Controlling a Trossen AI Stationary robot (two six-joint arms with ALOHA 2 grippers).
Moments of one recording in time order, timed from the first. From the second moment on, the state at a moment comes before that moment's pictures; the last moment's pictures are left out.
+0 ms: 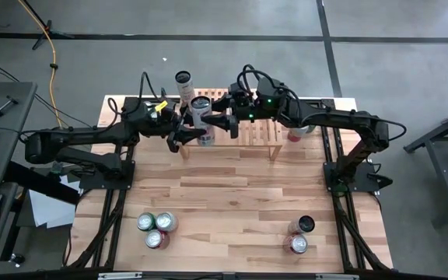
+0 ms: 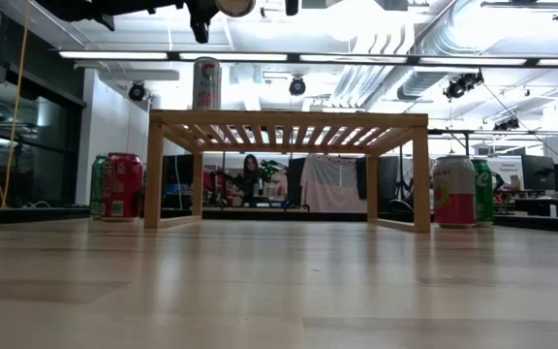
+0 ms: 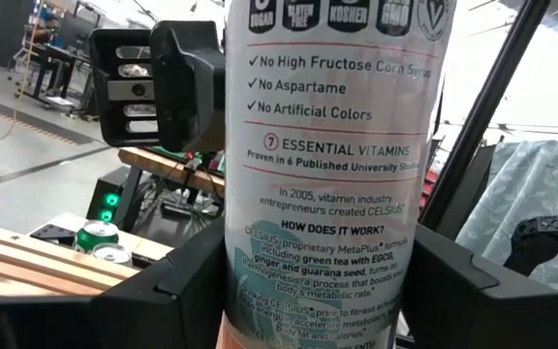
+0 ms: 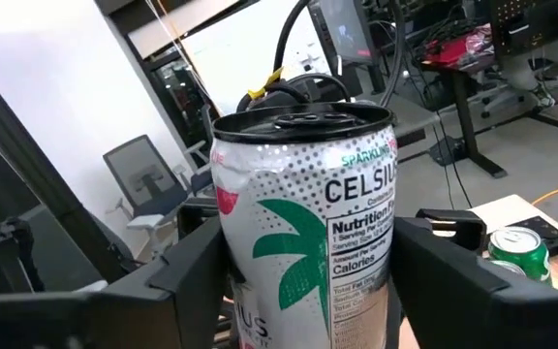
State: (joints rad) left arm 0.29 1.10 0.70 0.60 0.31 -0.45; right arm -0.19 1.64 1.54 0.12 -0.29 0.40
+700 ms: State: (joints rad) left arm 0.43 0.91 0.75 0.21 0.36 -0.44; right arm -0.23 1.56 1.54 -0.04 -0.26 0.28
